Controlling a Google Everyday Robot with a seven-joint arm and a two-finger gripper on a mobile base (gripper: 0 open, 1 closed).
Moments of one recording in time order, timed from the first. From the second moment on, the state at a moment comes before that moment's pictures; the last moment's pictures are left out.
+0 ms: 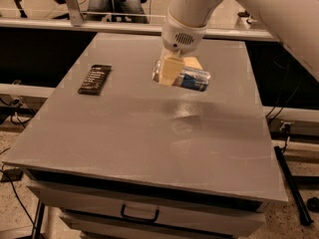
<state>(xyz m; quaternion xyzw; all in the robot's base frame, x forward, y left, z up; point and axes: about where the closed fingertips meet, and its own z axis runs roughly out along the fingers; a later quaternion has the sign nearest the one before) 0.574 -0.027 0.916 -0.68 0.71 0.04 0.15</state>
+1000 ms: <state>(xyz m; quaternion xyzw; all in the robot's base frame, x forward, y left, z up) 0.633 -0.019 0.993 -0.66 0.62 0.22 0.36</state>
